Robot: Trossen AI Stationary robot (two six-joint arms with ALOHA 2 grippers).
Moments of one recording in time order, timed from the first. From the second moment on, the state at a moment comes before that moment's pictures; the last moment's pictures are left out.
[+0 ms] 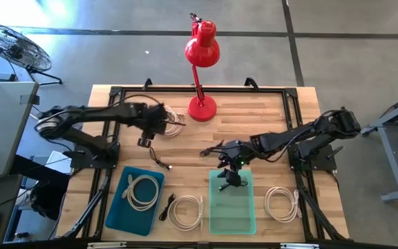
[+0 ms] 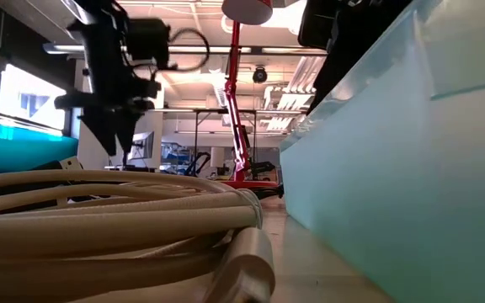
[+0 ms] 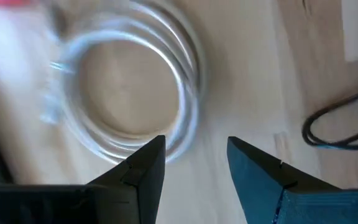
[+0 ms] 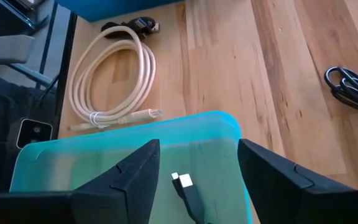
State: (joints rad) left arm 0.35 1.33 0.87 -0.84 -0.12 0.61; right arm 0.15 1.50 0.88 -0.14 -0.19 0.43
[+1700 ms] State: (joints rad) left arm 0.31 1.49 0.91 -0.59 -0.14 0.62; right arm 0.18 1.50 0.88 0.06 -0.25 0.27
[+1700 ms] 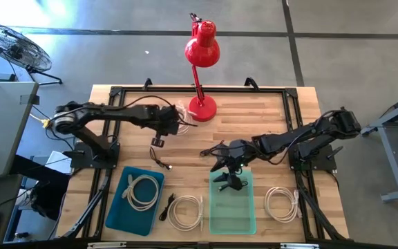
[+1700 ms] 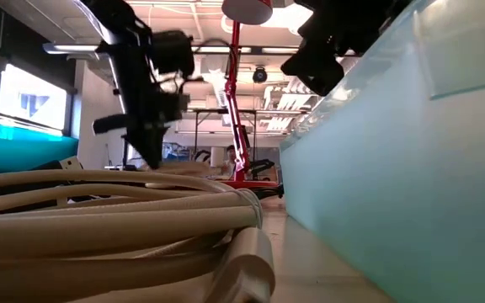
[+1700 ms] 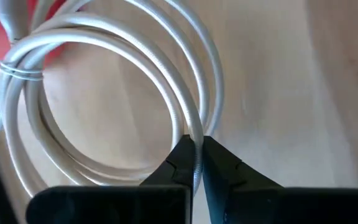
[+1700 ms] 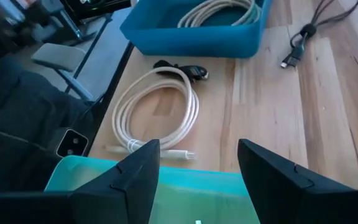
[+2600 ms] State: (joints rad) left arm -0.24 0.73 0.91 -0.74 -0.27 0.15; right arm 0.18 1.50 0.88 0.09 -0.30 0.14
